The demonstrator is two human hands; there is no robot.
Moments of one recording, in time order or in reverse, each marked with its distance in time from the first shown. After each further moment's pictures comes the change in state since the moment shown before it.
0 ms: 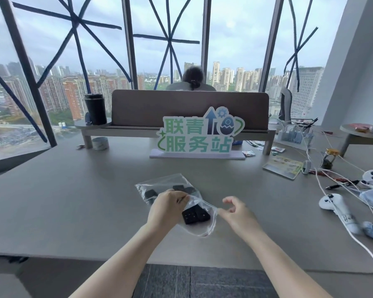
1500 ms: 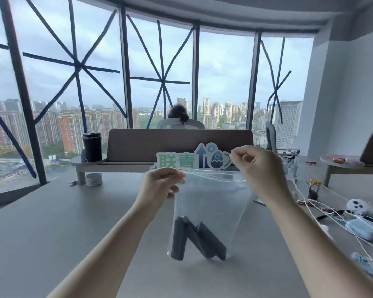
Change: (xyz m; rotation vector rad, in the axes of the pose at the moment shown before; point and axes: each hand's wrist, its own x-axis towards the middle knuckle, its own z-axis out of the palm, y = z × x) left_hand 0.036 0.109 -0.112 -0.797 0.066 -0.079; right_hand -0.032 -0.145 -0.140 -0.008 0.613 -0.607
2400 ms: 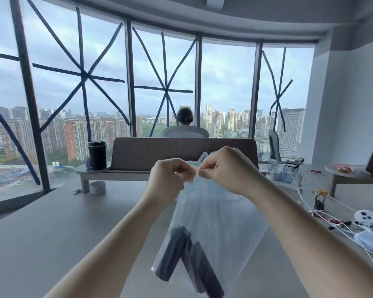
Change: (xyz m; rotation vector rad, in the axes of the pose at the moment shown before) left_hand 0.001 0.048 0.006 0.201 -0.017 0.221; right_hand 0.022 -0.061 0.022 -0.145 -0.441 -0.134
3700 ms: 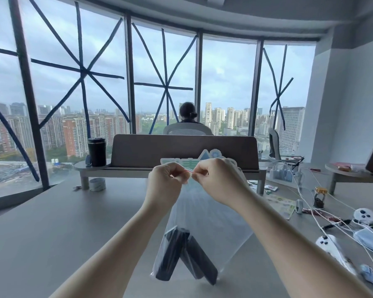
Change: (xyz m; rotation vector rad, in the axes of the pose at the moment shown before) left_hand 0.000 -0.027 0.002 0.092 0.149 0.001; right_hand -0.007 0.001 0.036 -0.076 0.053 0.017
